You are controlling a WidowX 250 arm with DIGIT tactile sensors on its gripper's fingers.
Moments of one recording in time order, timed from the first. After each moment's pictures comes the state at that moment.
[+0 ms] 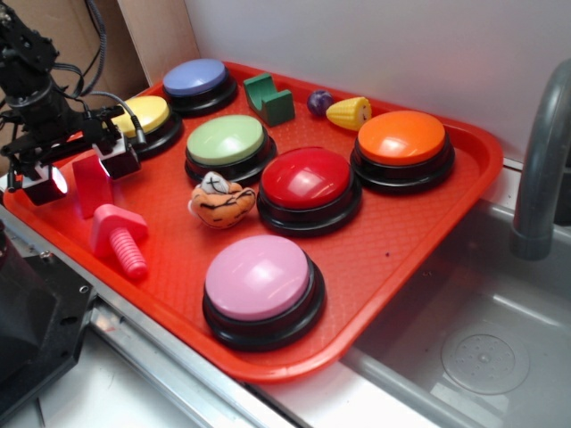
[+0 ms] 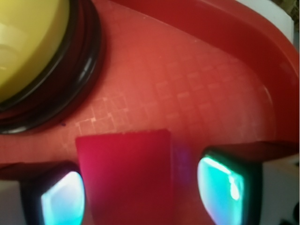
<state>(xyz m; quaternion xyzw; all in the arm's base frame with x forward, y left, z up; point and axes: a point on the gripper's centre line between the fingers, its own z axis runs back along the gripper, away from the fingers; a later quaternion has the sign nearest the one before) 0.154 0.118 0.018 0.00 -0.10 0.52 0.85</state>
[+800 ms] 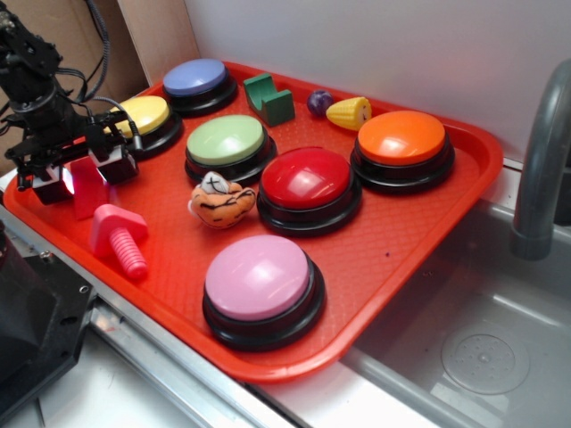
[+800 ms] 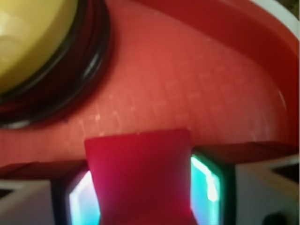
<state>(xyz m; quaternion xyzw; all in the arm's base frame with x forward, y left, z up) 0.156 0.114 0.019 0.00 -0.10 0.49 0.87</state>
